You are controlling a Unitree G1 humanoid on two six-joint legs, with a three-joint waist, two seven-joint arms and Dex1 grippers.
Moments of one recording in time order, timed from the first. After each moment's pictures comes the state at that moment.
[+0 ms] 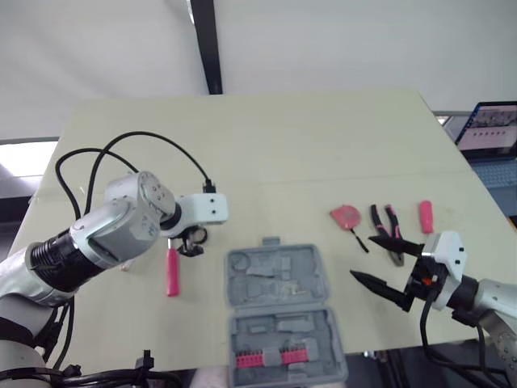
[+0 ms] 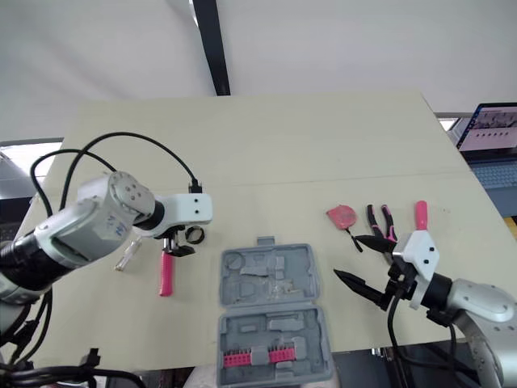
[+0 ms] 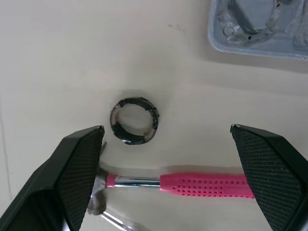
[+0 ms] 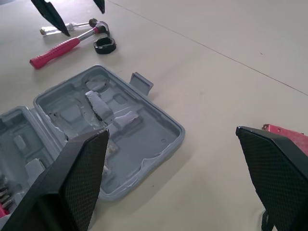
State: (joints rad) left arm -0.94 0.99 -0.79 -0.34 0.06 1.11 -1.06; right arm 0.22 -0.75 -0.35 -0.46 0.55 0.33 0.96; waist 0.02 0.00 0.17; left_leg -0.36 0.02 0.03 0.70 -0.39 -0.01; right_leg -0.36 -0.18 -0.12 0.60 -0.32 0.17
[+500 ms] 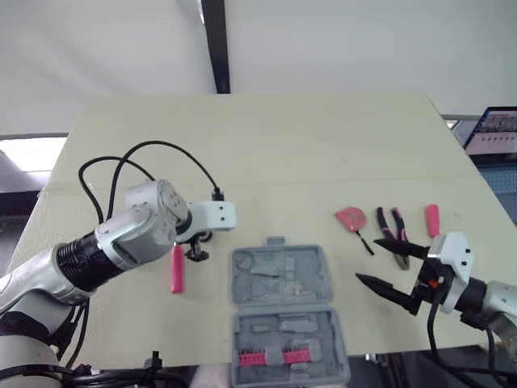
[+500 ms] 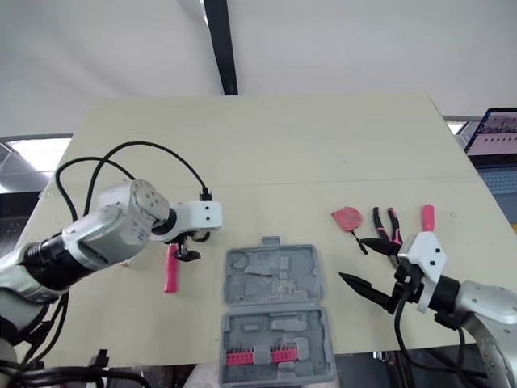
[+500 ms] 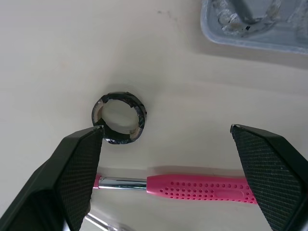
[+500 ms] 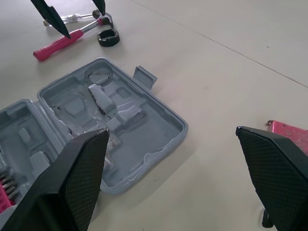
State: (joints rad) left arm -0.94 0.91 -0.84 -0.28 0.15 1.12 -1.04; right arm 0.26 -0.78 -0.38 -0.47 0.57 0.35 0.96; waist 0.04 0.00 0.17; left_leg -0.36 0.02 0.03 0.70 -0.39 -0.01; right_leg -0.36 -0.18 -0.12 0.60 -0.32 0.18
